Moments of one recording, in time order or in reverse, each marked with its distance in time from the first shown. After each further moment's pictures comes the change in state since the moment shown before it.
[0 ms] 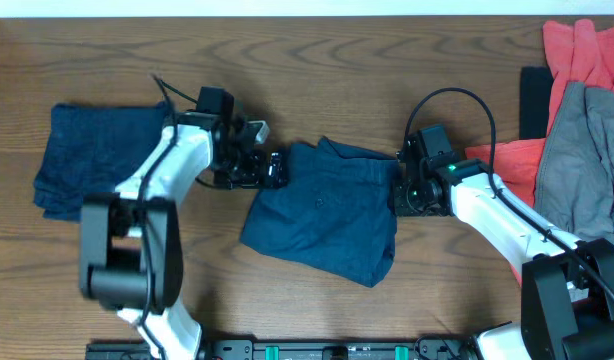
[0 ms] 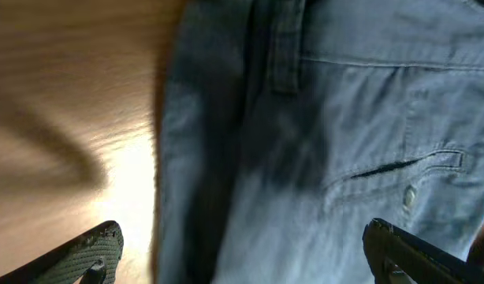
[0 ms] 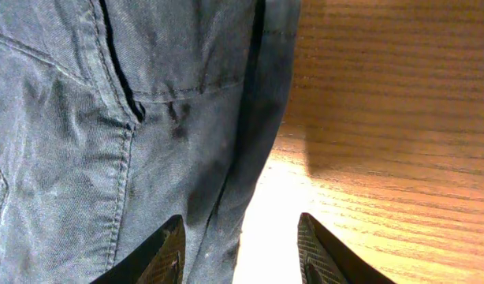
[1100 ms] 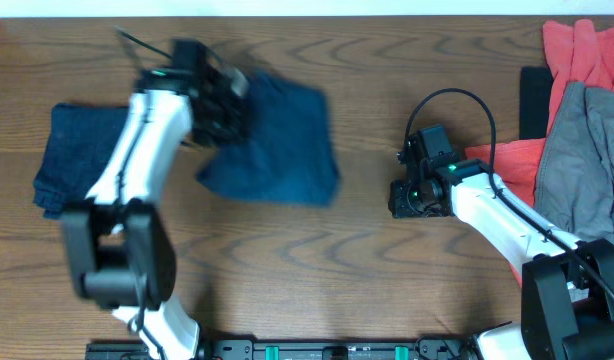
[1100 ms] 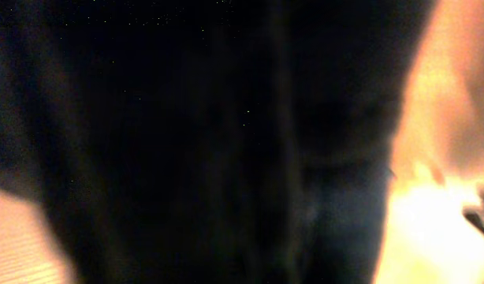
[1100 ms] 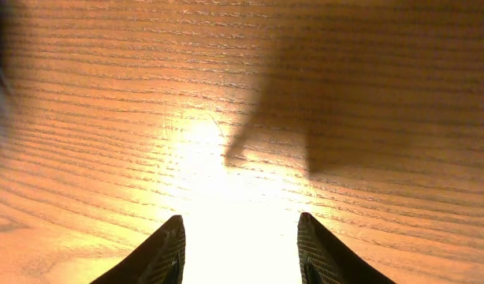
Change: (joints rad) left arm 0.100 -0.025 0.355 -0.141 -0.176 -0.046; right arm 0.000 -0.001 0.000 -0.014 0.005 0.000
